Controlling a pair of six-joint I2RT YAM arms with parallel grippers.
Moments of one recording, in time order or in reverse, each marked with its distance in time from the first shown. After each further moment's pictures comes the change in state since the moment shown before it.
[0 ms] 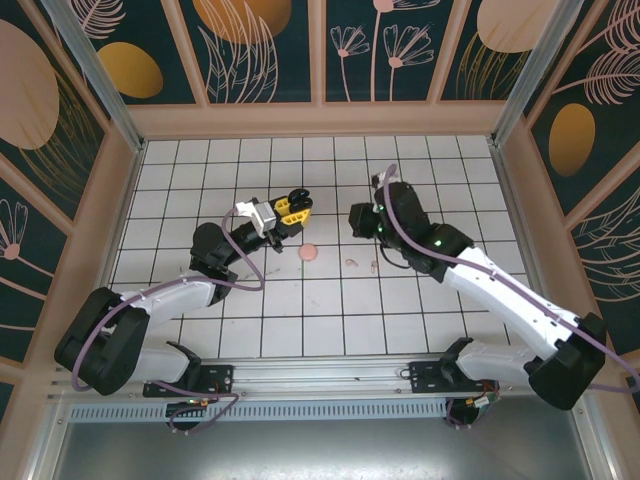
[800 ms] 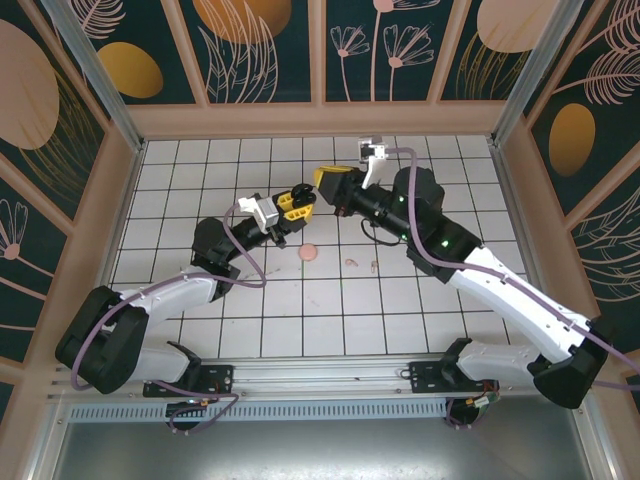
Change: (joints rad) left arm -0.013 0.009 0.051 -0.016 0.002 0.009; right arm 0.084 -0.004 0.086 0.422 -0.233 -0.076
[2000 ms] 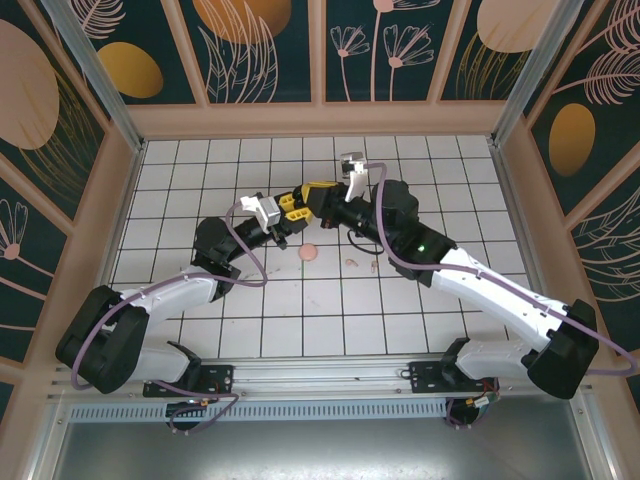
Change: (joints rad) left arm -0.005 0.001 0.002 -0.034 -0.007 -0.019; right arm 0.028 0.060 -0.119 0.123 0.024 -0.001
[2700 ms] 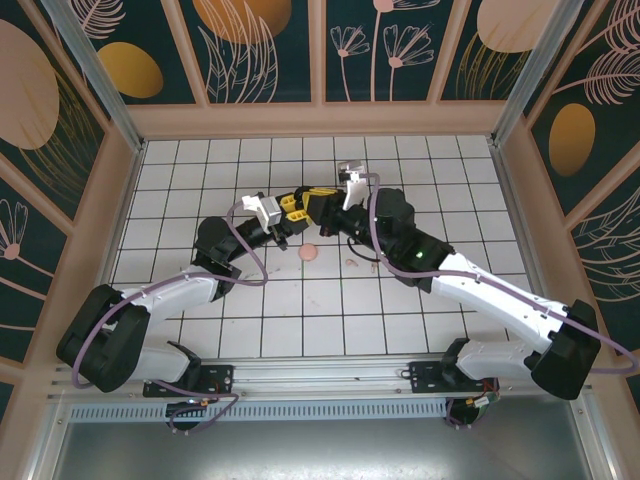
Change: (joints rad) left arm -0.001 0.007 0.002 -0.009 0.010 -0.018; right arm 0.043 -0.009 -0.031 -0.019 0.082 -0.058
